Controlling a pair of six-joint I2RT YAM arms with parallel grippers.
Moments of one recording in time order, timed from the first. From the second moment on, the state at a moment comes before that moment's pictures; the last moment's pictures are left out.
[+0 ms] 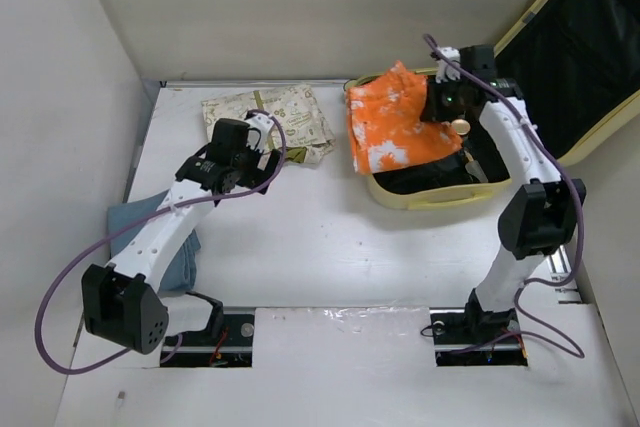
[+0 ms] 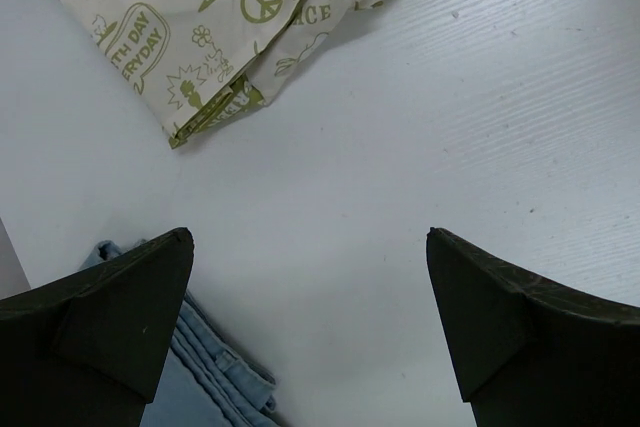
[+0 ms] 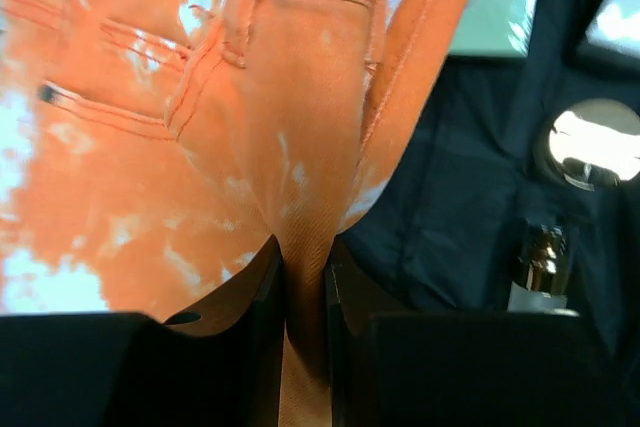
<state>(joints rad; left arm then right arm) -0.35 1.24 1.07 -0.62 -0.13 0.16 0.14 1.80 1.80 -0.78 -0.23 -0.09</state>
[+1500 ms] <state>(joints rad) 0.05 1.77 1.48 -0.57 0.12 0.00 0.09 1.63 1.76 -0.69 -0.04 -0.14</state>
